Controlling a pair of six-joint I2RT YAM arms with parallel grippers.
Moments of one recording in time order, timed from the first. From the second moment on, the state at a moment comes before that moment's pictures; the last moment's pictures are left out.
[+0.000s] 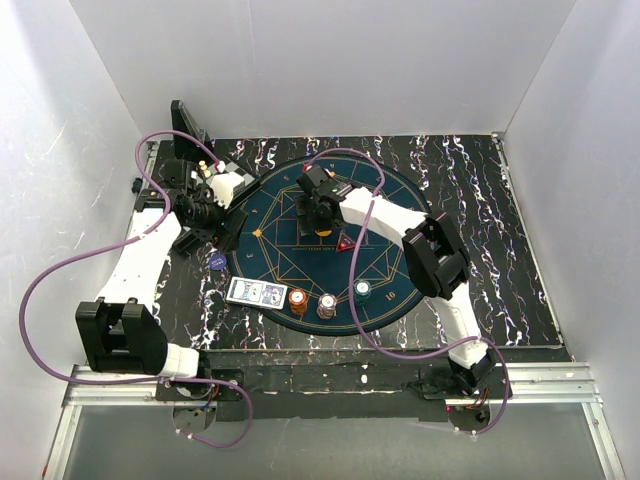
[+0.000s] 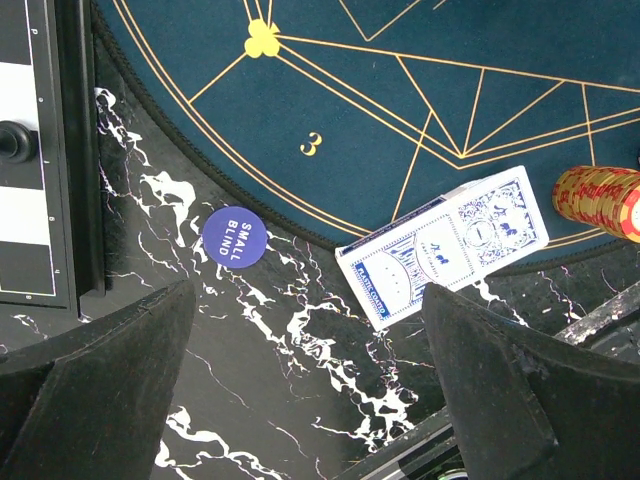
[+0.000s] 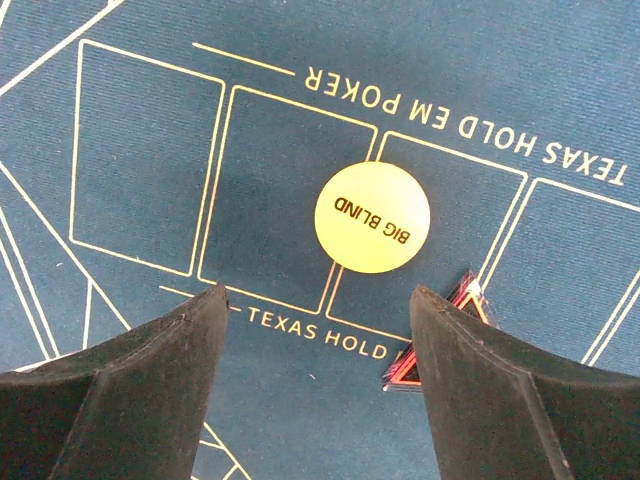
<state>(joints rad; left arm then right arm) -0.05 1.40 1.26 -0.94 0.35 0.52 0.76 2.18 1.80 -0.66 0.15 0.43</state>
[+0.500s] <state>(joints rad) -0.05 1.40 1.26 -0.94 0.35 0.52 0.75 2.24 1.80 -0.67 0.20 0.46</state>
